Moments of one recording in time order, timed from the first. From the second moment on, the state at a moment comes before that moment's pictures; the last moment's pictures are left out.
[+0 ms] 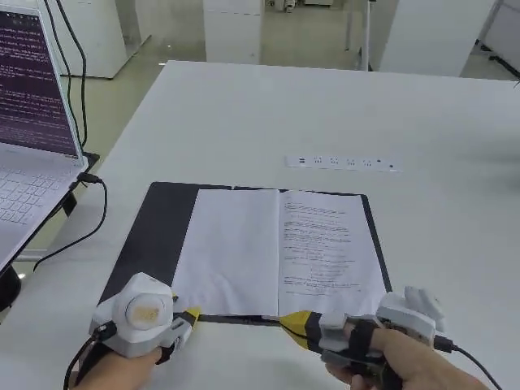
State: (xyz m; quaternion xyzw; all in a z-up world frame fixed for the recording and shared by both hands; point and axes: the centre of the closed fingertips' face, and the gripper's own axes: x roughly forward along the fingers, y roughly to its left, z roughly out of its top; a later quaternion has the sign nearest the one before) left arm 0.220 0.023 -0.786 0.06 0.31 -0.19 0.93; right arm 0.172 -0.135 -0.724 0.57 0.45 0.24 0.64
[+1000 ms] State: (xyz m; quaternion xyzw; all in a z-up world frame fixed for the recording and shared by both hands) left arm 0.155 0.014 -0.663 -0.05 0.23 -0.19 0.95; right arm 0.147 -0.290 -0.662 0.16 0.26 0.19 0.93
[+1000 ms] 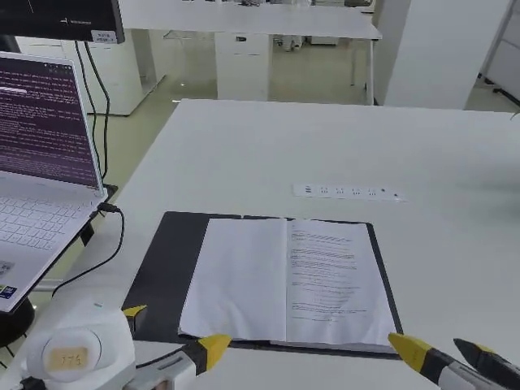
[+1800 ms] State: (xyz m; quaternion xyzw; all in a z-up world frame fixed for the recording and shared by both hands) left arm 0.142 0.022 -0.672 -0.03 0.25 -0.18 0.95; right arm 0.138 -0.289 -0.664 0.14 0.25 0.22 0.93
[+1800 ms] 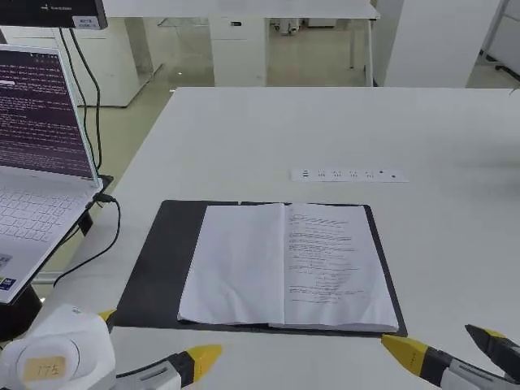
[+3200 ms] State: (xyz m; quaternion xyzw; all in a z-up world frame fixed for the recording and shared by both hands) left arm 0.241 -0.201 -0.747 0.07 0.26 -0.32 0.91; right arm 0.156 -0.291 -0.671 0.16 0.26 0.23 0.92
